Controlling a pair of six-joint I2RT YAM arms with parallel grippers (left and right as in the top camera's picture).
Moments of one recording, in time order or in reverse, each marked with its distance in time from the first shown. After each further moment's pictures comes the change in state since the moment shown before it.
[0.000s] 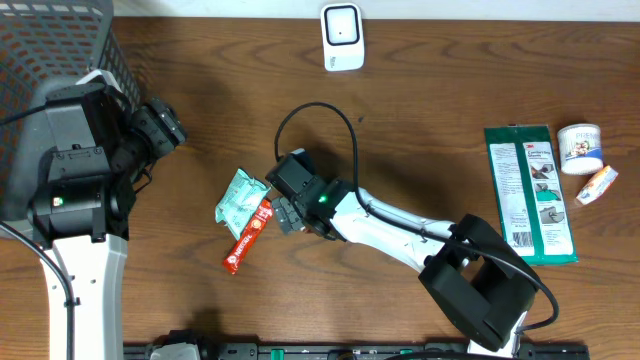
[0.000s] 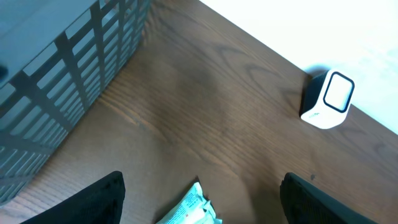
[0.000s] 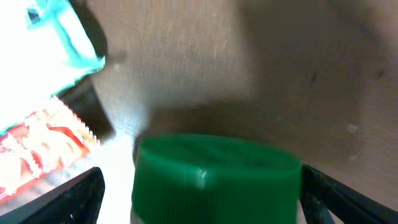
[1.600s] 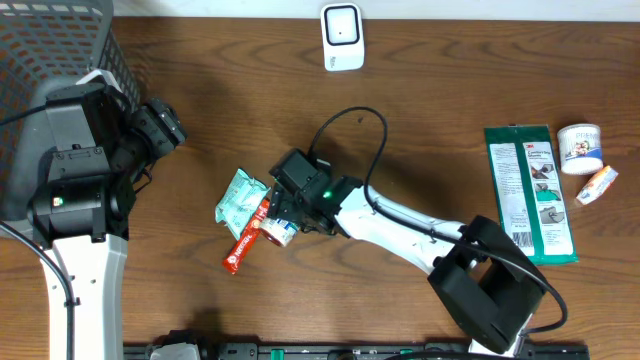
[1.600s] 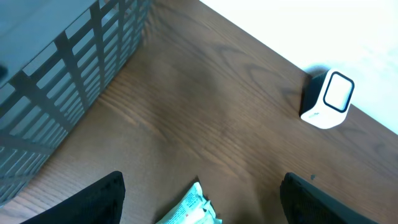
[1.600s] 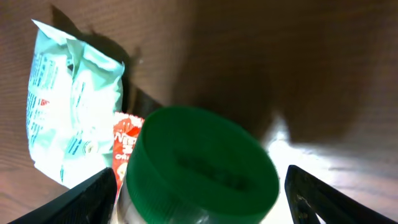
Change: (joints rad) left arm 0.000 0.000 0.000 0.000 0.000 0.000; right arm -0.013 -0.024 0.011 -0.047 -0.280 0.754
